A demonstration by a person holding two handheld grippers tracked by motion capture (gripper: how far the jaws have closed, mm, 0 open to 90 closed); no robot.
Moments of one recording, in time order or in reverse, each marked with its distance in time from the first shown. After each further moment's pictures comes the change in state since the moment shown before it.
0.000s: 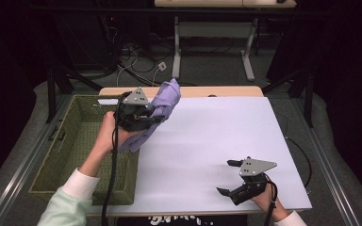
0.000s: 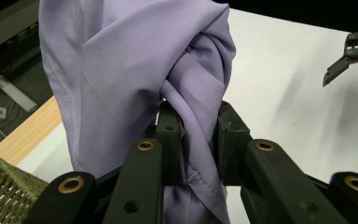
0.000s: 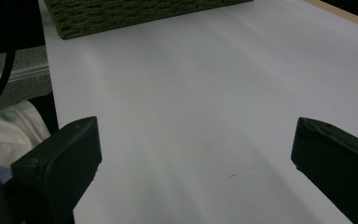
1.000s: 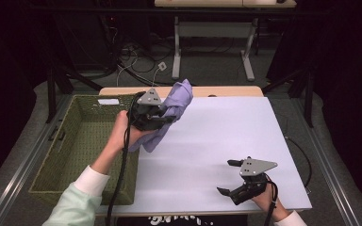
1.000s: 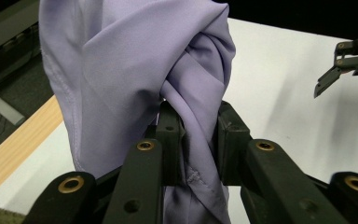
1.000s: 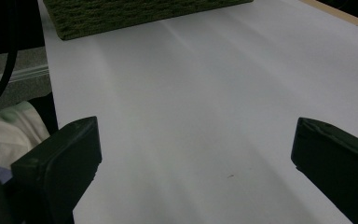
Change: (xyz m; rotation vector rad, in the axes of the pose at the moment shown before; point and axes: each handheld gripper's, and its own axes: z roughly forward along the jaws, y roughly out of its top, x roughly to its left) left arm -0.010 0.014 0.025 -0.017 -0.042 0.030; right arm 0.000 0.000 -0.001 -0.002 -0.004 -0.001
